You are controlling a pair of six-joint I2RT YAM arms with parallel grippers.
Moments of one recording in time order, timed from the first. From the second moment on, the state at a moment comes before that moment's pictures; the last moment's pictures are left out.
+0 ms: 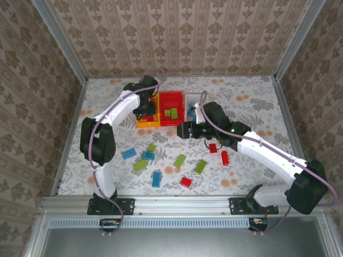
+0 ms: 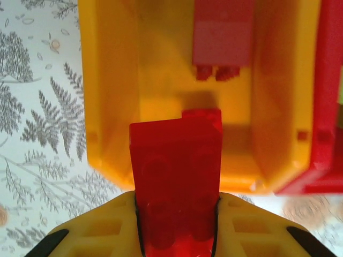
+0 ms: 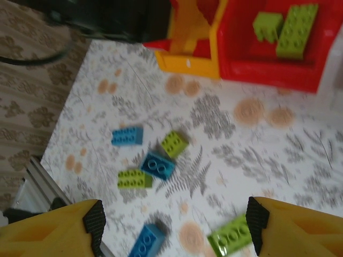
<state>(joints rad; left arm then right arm) -0.47 1.97 1.71 -1.04 -0.19 -0.41 0.66 1.31 1.06 -0.38 -0.24 0.55</state>
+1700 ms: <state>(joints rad) -0.64 1.32 1.04 -0.93 0.13 -0.40 0.78 1.28 0.97 -0.60 -0.03 0.43</state>
